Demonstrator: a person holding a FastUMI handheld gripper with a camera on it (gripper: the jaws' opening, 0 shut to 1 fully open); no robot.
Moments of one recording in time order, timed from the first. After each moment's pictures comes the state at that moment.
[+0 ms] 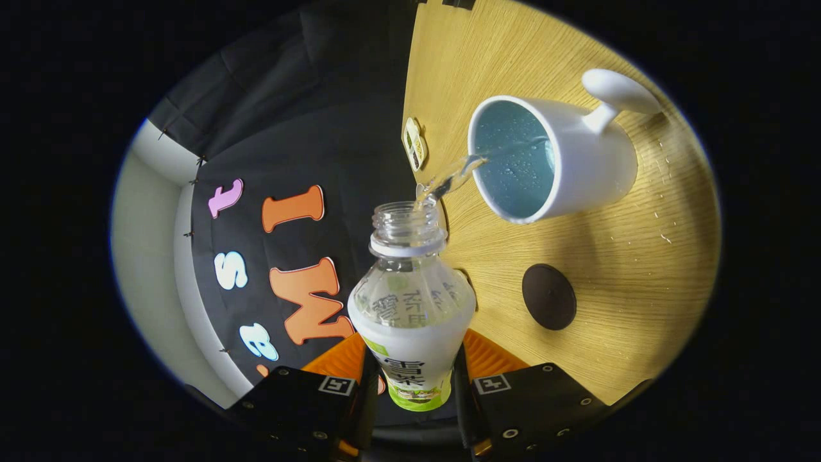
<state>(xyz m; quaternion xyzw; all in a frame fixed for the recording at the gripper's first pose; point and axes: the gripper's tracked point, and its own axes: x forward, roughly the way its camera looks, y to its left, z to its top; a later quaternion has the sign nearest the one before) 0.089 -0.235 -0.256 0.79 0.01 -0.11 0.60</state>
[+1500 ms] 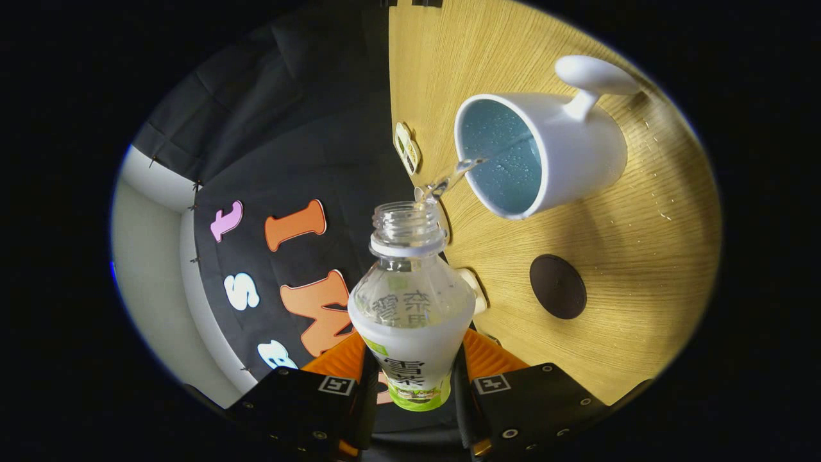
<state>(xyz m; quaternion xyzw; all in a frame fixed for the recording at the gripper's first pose) 0.089 -0.244 -0.246 0.82 -0.01 -0.11 0.56</state>
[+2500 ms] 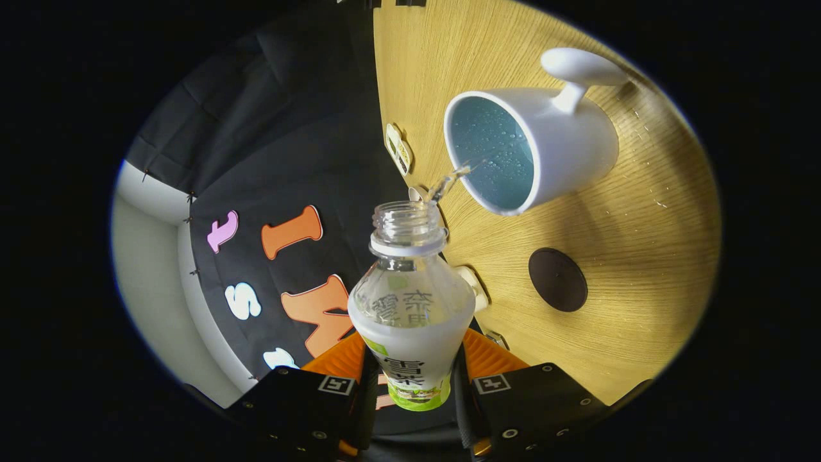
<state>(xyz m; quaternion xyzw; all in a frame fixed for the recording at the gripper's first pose) 0.089 -0.248 -0.247 0.84 0.00 -0.11 0.54</state>
